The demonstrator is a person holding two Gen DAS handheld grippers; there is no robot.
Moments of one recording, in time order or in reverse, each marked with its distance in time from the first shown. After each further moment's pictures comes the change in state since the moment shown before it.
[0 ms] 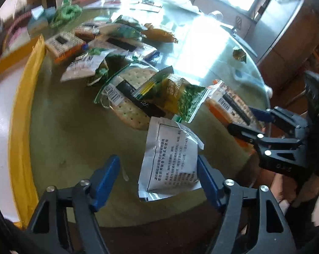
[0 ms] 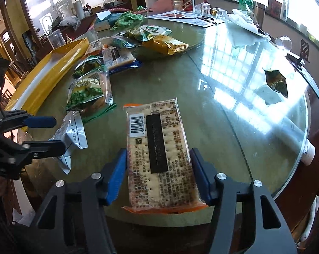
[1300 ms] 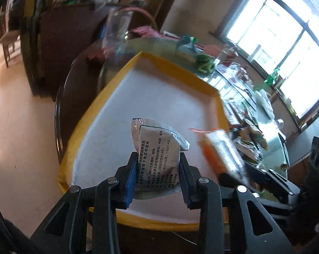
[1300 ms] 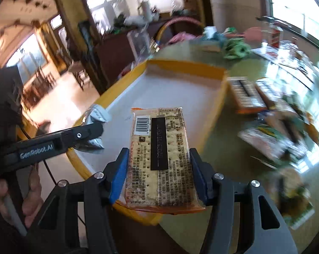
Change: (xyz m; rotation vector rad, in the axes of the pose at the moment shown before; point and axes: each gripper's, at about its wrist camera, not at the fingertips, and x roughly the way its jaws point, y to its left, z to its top) left arm -0.122 0.234 -0.077 -0.635 -0.344 0.138; right arm 0.046 0.275 0.100 -0.226 -0.060 0.285
